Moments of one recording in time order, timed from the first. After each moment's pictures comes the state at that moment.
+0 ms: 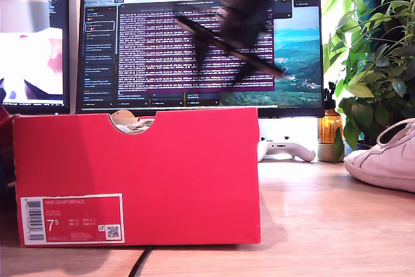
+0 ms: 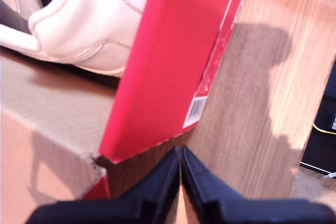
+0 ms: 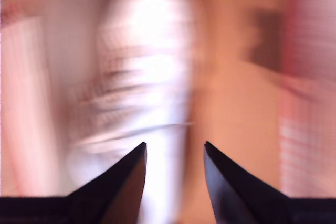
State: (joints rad) left arm -0.65 1.01 0.55 -0.58 -0.08 0.63; right arm 0.54 1.97 1.79 -0.99 -0.17 0.85
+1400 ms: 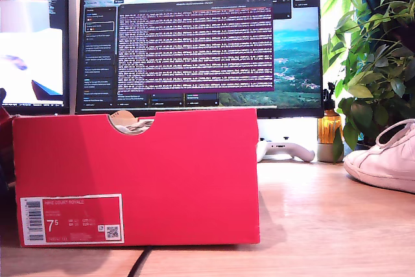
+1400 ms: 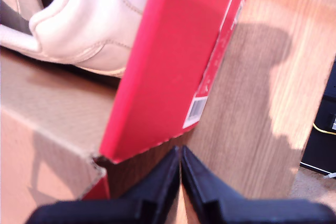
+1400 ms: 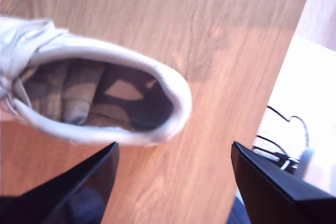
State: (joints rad) left arm -0.65 1.01 0.55 -0.58 -0.07 0.63; right arm 0.23 1.48 1.30 -1.37 0.35 1.39
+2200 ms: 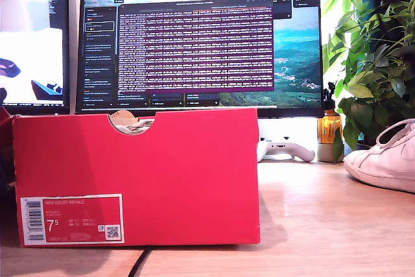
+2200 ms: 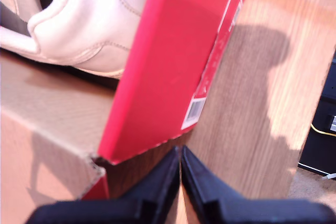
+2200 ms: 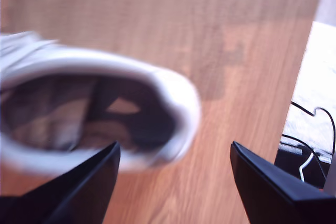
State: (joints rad) left arm -0.65 1.01 0.55 -0.58 -0.07 0.63; right arm 0.17 1.47 1.13 -1.18 0.33 1.46
